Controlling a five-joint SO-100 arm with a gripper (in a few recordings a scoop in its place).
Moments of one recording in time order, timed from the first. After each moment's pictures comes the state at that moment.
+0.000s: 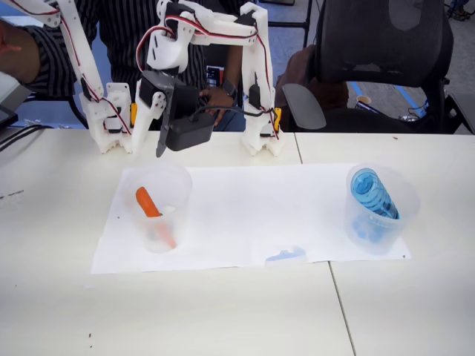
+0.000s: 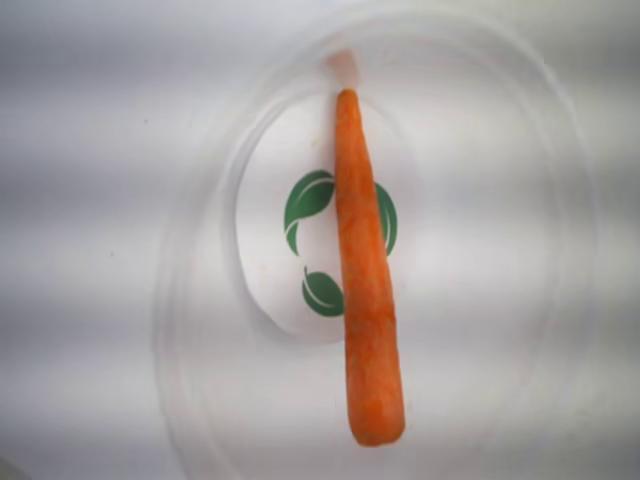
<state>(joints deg) 48.2 78.0 58.1 81.7 1.8</state>
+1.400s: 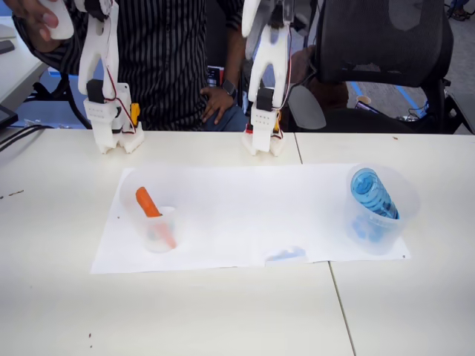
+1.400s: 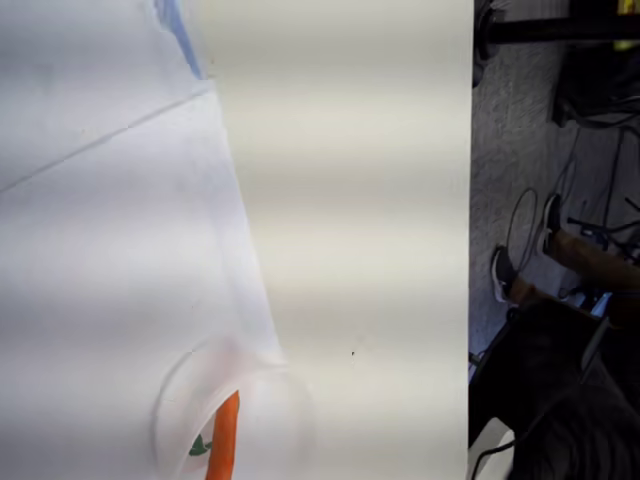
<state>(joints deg) 14.6 123.3 55.8 98.9 2.2</state>
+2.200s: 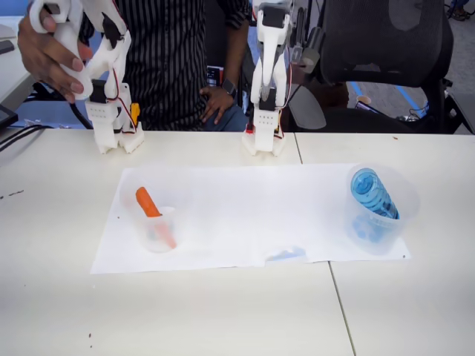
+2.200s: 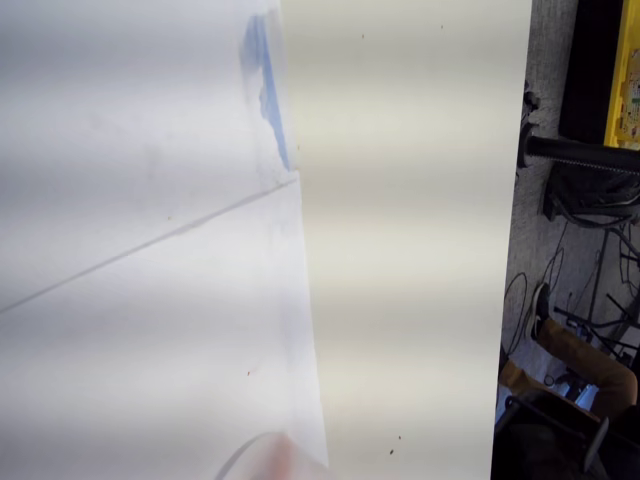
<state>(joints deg) 9.3 158.4 113.1 79.5 2.2</state>
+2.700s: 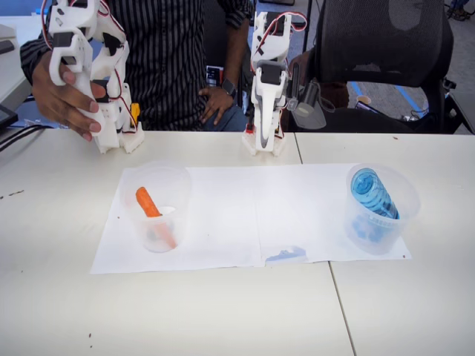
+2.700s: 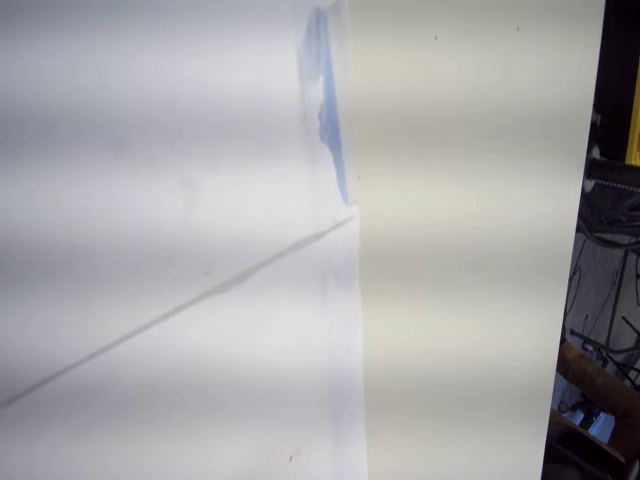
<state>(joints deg) 4.2 168.9 140.0 66.5 2.2</state>
